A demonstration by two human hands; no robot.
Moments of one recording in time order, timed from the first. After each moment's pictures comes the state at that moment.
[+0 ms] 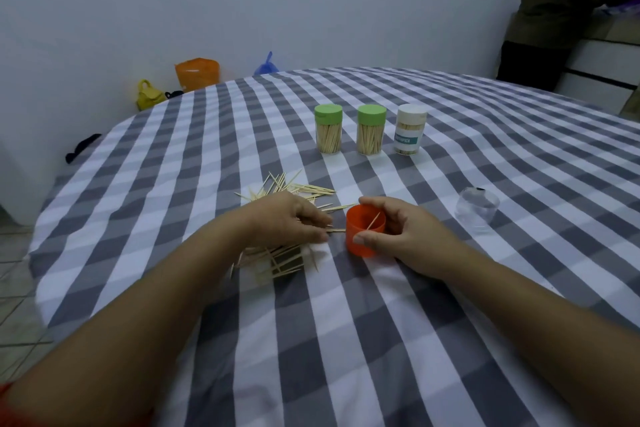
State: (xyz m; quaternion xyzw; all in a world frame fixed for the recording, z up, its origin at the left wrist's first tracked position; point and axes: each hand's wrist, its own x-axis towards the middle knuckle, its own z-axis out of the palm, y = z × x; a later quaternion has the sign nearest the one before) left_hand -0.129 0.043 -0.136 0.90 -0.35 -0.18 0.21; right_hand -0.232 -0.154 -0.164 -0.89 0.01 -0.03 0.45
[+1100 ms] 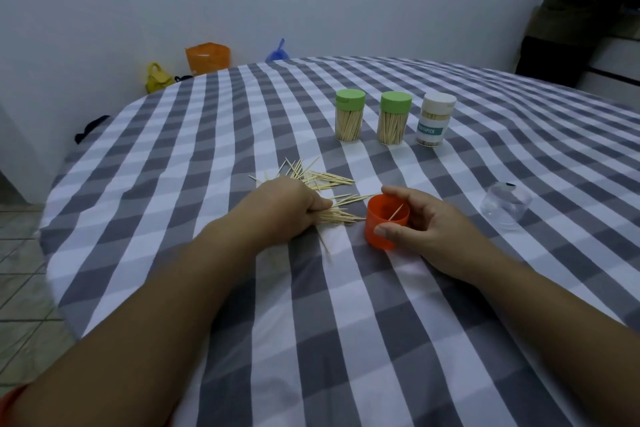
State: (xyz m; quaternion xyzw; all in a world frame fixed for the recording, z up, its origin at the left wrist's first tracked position) left_hand -0.139 0.055 -0.141 0.95 -0.32 -0.01 0.05; right_hand -0.230 -0.148 -0.171 -0.88 0.01 -0.04 0.48
